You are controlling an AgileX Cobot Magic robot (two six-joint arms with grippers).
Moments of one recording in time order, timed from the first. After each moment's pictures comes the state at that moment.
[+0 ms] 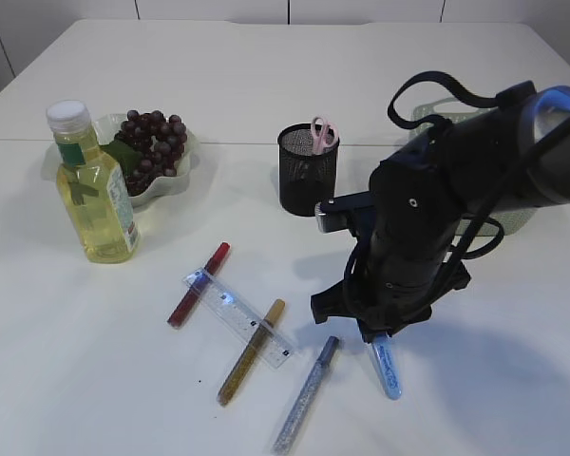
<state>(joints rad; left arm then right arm) -0.56 1.43 -1.85 0.00 1.27 -0.06 0.58 1.92 -1.14 -0.14 0.71 0.44</state>
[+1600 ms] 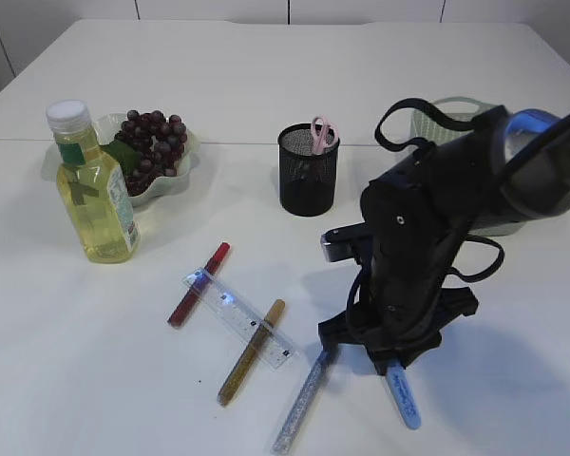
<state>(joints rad) -0.56 1.43 -1.85 -0.03 1.27 -0.06 0.58 1.97 -1.14 -0.11 0.79 0.44</state>
